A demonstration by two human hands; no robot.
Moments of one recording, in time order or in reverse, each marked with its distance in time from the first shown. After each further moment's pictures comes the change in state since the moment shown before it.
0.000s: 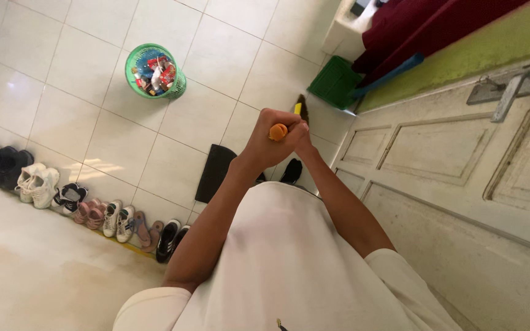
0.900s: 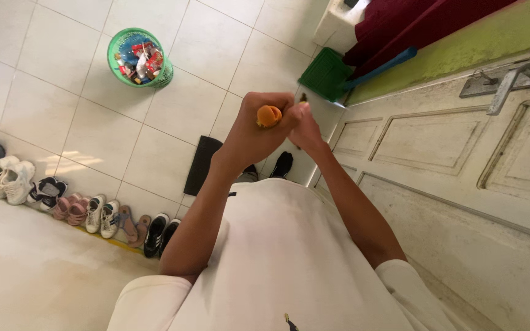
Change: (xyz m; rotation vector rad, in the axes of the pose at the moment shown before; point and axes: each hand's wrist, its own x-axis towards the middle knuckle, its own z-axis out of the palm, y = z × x) left_hand -0.006 0.057 -0.042 -0.018 -0.028 -0.059; right_hand -0.044 -0.170 0.015 -0.728 -0.132 -0.038
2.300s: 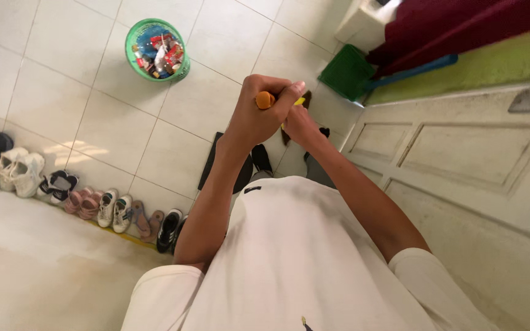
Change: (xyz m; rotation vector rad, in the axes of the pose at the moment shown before) left_hand 0.011 -0.049 -0.122 -0.003 0.136 -0.080; right_hand 0.072 -0.084 0.081 -0.187 -0.135 -0.012
